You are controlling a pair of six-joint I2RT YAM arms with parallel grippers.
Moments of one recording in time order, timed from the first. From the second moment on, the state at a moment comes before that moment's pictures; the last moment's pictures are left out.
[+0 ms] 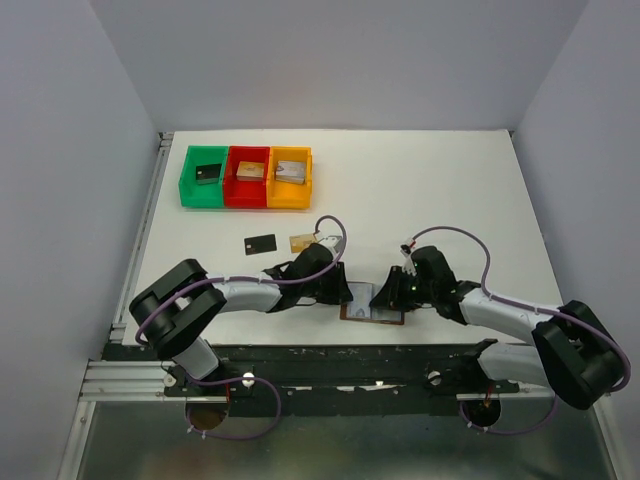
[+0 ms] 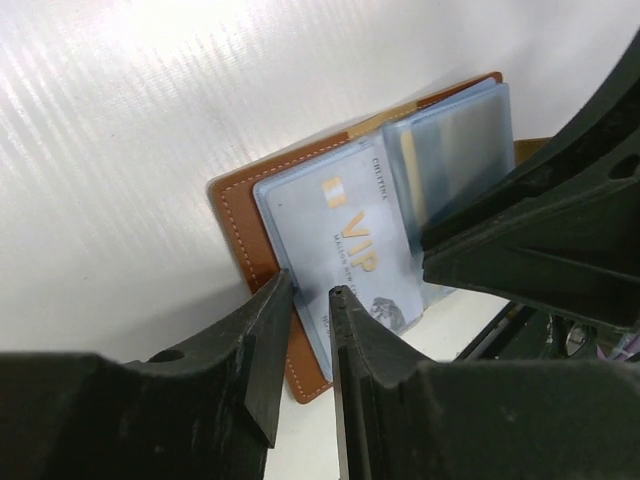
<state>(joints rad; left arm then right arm) -0.89 1.58 0.64 0.24 0.16 -0.73 0.56 1.22 0.35 0.07 -0.36 0.75</state>
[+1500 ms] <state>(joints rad) -0.89 1.59 0.65 0.24 0.14 -0.71 0.55 1.28 0.41 0.09 -0.43 0.79</state>
